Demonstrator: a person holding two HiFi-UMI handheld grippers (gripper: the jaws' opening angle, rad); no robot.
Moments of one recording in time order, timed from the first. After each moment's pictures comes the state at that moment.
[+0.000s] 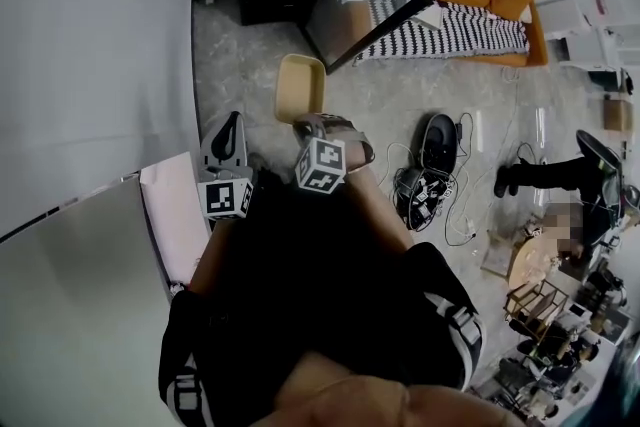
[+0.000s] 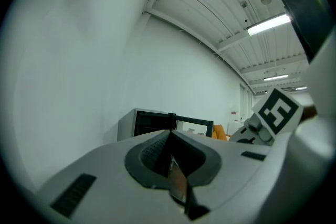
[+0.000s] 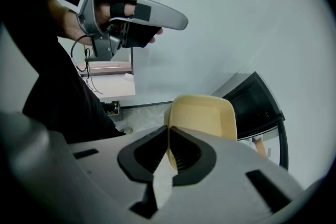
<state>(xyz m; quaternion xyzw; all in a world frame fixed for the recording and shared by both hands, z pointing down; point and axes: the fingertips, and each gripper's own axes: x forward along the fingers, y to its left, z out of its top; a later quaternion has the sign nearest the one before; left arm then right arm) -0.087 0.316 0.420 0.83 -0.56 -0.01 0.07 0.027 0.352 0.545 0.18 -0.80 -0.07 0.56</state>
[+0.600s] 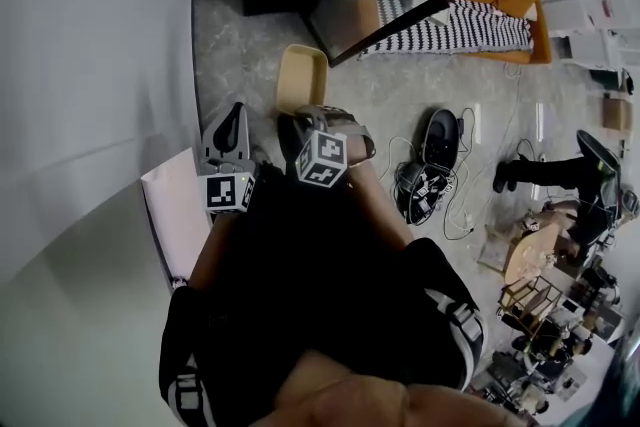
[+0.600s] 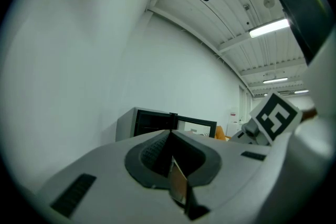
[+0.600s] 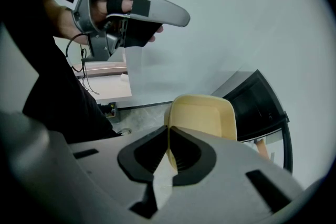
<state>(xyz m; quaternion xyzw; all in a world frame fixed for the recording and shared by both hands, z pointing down) -0.103 0.281 0.427 0.83 -0.56 -0.02 0.08 0.006 0.319 0.563 0.19 -0.80 -0.06 0.56</state>
